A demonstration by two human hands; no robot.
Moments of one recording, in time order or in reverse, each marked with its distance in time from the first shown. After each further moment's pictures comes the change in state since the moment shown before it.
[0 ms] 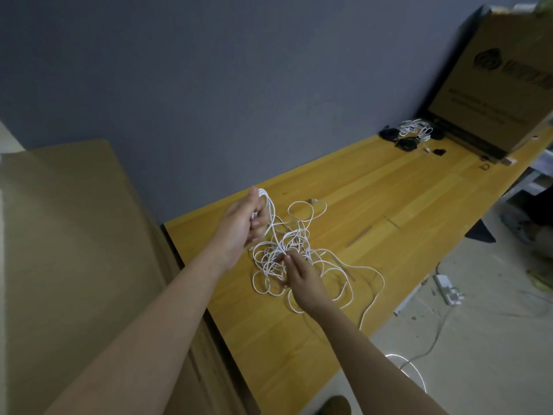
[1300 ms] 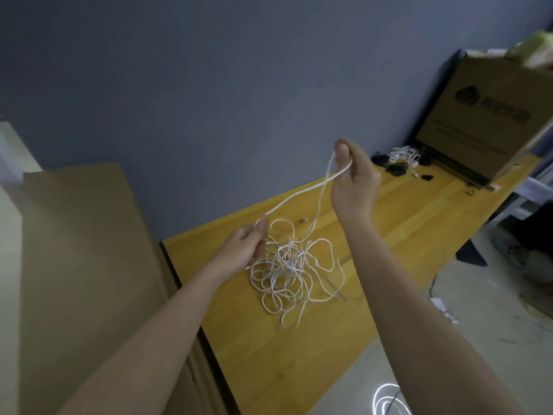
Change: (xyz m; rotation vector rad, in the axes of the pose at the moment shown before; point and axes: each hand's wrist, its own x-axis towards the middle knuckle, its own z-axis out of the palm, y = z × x) left_hand -0.004 0.000 0.003 0.394 -0.028 -0.030; right_hand 0.069 -0.153 -0.105 0.055 0.717 -0.445
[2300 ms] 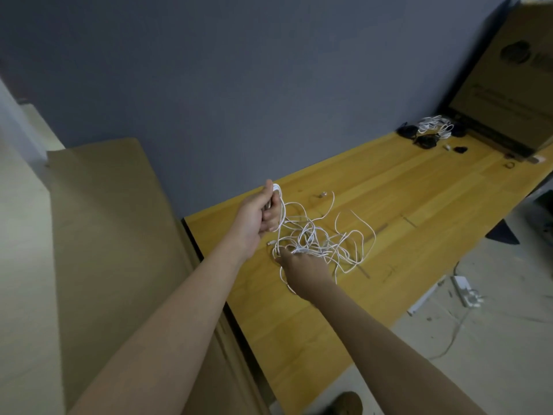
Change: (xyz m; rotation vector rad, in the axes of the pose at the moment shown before) left_hand 0.005 0.001 -0.011 -0.563 0.077 -0.031; right_hand -0.161 0.091 0.038 -0.929 -1.078 -0.196
